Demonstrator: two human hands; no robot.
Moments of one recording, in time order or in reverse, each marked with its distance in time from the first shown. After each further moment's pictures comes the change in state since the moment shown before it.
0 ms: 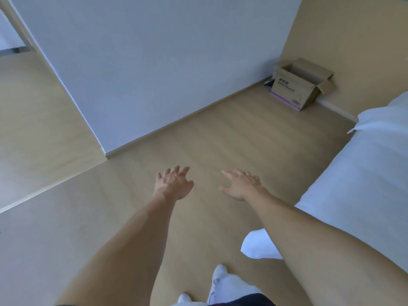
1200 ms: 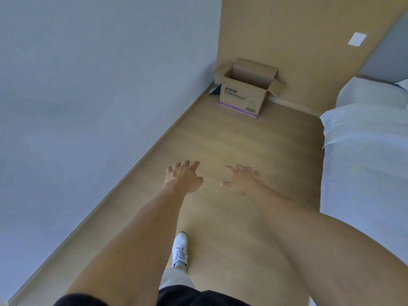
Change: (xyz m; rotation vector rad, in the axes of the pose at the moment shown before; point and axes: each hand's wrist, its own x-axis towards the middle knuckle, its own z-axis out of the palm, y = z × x) left_hand 0.579 0.254 -0.197 0.183 -0.077 0.411; right_hand 0.481 0.236 -0.240 0.215 0.013 0.364
